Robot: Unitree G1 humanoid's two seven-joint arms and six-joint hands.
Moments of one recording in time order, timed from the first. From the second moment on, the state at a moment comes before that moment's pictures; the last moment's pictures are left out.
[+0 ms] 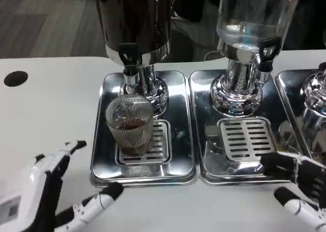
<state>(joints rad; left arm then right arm) 0.61 0.33 0.00 -0.40 0.72 -0.10 0.16 0.40 -0.46 -0.08 0.04 0.27 -0.51 0.47</state>
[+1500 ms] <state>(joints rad) 0.94 0.29 0.01 -0.48 0.81 -0.24 0.34 -0.02 -0.24 0.16 0.14 -0.14 -0.34 0.30</state>
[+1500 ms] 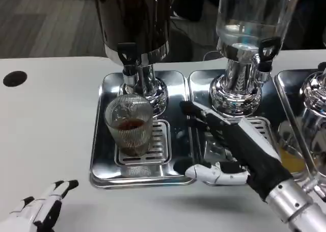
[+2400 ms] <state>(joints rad) 0.88 0.32 0.07 -0.49 0.80 -0.27 0.27 -0.24 -0.12 0.24 0.43 -0.21 -0.33 0.21</state>
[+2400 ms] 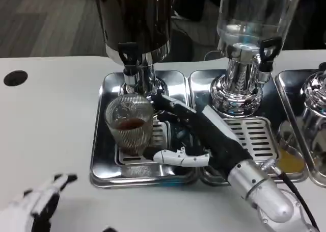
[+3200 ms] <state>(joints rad) 0.85 0.33 0.09 -0.48 0.79 -0.25 0.18 -0.32 -0.02 0.26 0.58 -0.25 -0.40 0.08</state>
